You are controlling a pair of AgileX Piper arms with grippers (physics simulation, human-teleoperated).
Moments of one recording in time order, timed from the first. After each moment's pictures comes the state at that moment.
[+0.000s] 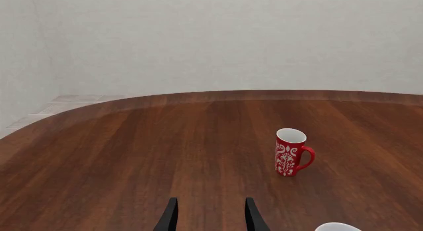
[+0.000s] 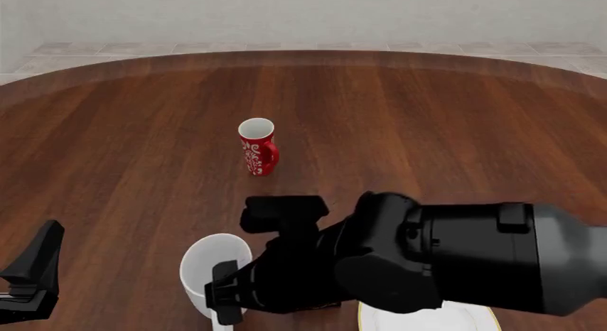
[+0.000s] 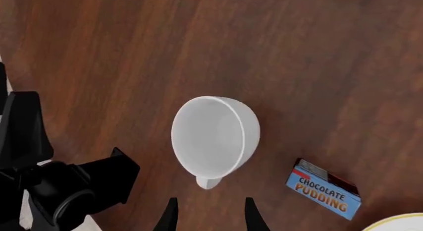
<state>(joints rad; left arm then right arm) 0.00 0.00 0.00 0.00 0.00 1.16 1.54 -0.99 0.44 0.80</state>
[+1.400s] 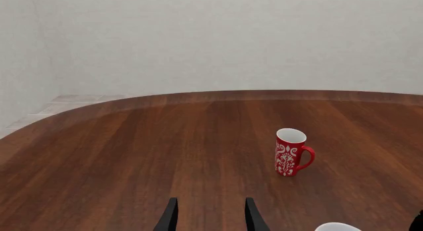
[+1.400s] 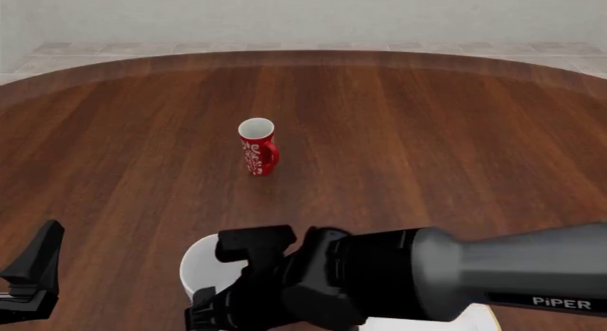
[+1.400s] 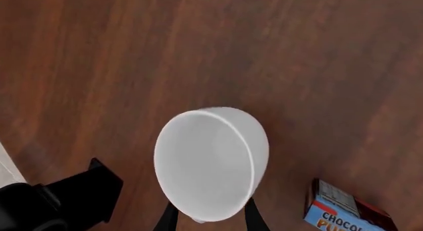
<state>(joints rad) 0.00 0.00 0.00 0.00 0.00 1.19 1.75 -1.03 0.34 0.82</state>
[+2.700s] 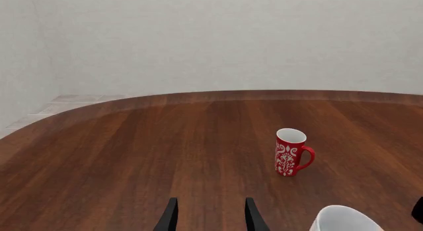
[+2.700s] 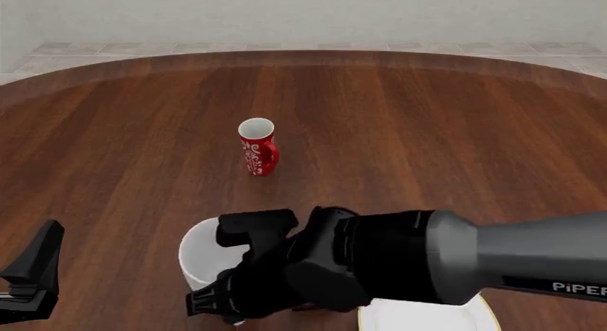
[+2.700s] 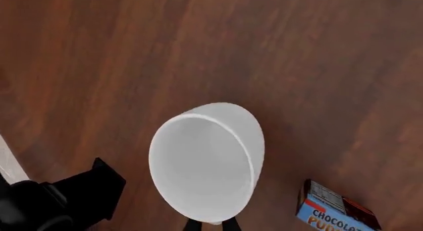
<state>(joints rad) 0.00 0.00 0.00 0.00 0.00 1.16 1.72 -1.06 0.40 0.77</state>
